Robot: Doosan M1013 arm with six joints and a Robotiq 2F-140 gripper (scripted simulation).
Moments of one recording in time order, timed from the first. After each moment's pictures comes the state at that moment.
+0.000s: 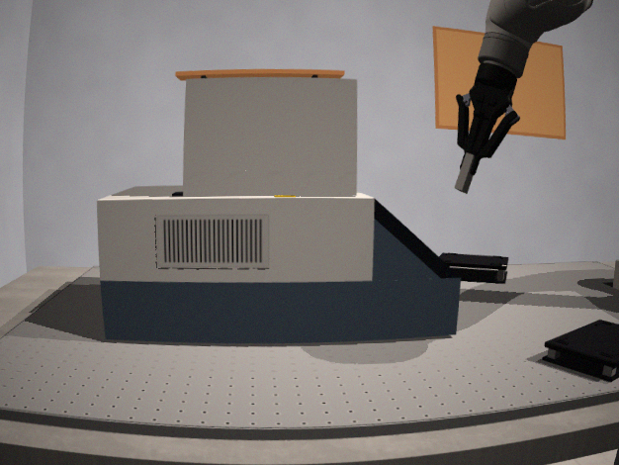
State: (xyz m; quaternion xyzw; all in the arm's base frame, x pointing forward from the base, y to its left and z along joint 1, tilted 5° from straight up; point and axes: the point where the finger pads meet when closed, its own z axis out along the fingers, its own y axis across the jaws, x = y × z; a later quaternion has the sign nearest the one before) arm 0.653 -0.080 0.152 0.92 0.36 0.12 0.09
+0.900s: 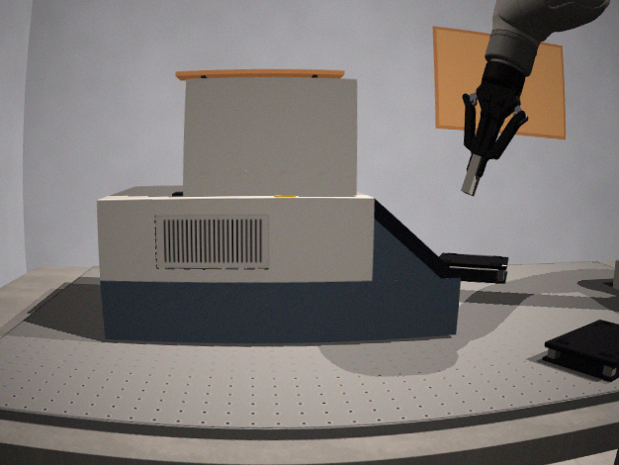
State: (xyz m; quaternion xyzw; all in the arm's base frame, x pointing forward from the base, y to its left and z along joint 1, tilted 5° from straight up) arm 0.657 -0.043 0.147 0.92 0.36 0.12 0.09
